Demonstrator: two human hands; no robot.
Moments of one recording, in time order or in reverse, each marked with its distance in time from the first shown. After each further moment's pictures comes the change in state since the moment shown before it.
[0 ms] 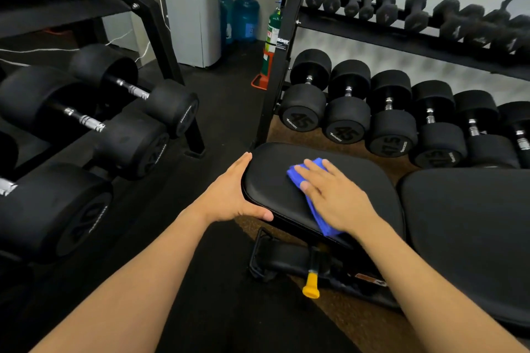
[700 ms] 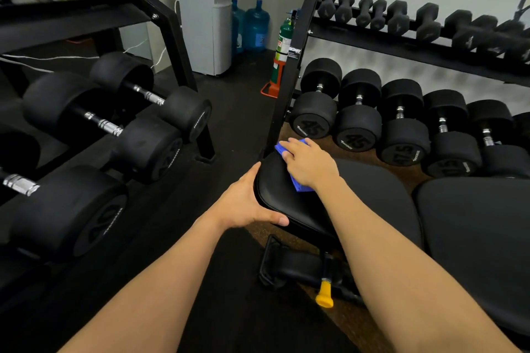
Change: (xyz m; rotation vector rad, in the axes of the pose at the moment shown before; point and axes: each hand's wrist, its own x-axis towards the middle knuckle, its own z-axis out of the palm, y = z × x) left_hand -0.010 -0.001 0.001 -0.121 0.026 -0.017; right_hand 0.106 -0.051 0.006 -0.014 -0.030 0.065
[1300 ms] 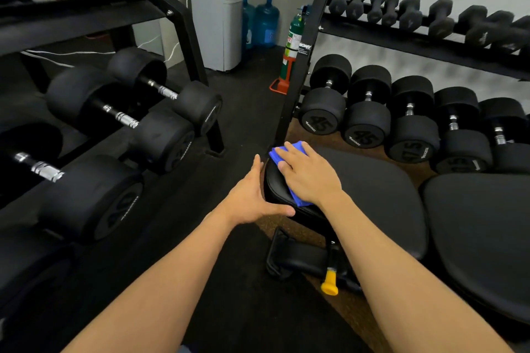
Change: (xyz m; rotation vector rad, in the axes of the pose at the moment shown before) left_hand -0.020 0.002 0.004 -0.067 -0.026 -0.056; right_hand -0.046 -0.025 0.013 -0.123 -0.008 -0.148
